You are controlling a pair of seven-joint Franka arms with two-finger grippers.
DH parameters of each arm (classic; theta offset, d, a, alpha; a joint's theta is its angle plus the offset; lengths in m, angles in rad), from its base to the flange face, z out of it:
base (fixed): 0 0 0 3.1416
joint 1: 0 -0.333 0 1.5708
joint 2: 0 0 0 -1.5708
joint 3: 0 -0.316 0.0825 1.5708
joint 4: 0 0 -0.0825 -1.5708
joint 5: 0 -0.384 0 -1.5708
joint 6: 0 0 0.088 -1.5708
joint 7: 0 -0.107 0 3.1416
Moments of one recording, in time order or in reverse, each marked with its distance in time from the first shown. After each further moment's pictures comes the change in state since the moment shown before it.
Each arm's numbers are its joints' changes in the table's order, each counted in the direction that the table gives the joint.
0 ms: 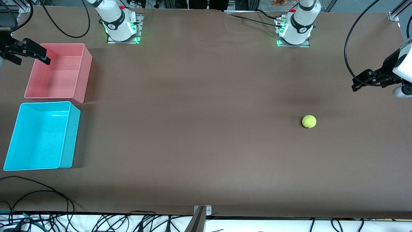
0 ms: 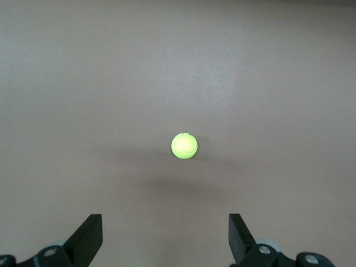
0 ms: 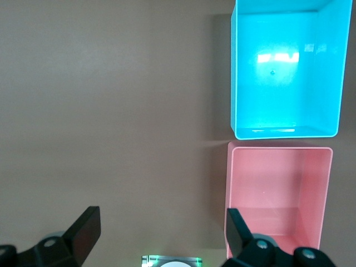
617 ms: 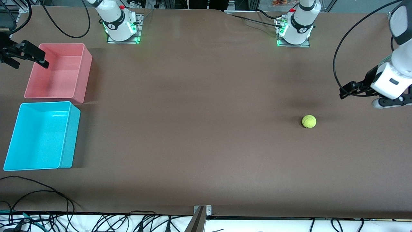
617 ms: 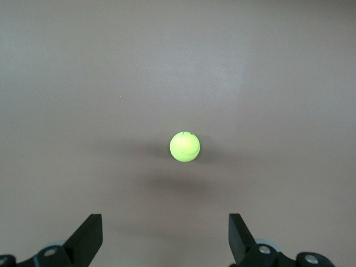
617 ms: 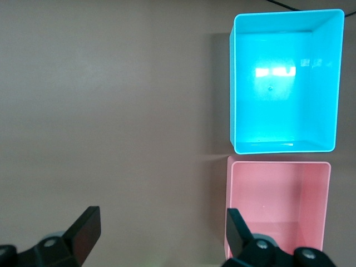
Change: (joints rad) left arm -0.009 -0.012 0.003 0.205 0.000 0.173 0.000; right arm -0.001 0.000 -0.004 0.000 0.000 0.055 0.000
